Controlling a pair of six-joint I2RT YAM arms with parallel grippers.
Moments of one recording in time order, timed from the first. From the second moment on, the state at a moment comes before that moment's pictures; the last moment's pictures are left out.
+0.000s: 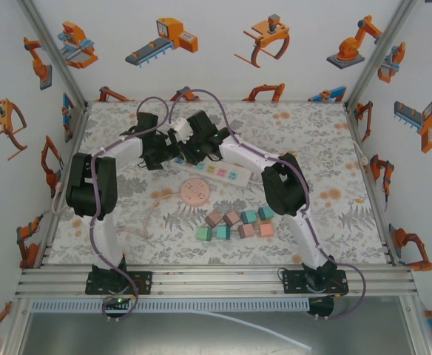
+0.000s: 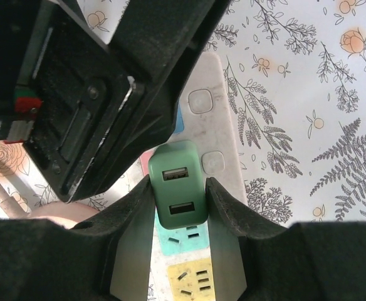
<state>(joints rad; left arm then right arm) -0.27 1.98 1.37 -0.40 0.16 -0.54 0.74 2.32 1.96 -0.46 -0.21 -0.25</state>
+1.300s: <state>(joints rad) -0.27 2.02 1.42 -0.47 0.18 -0.57 0.73 2.22 1.82 -0.28 -0.26 -0.27</state>
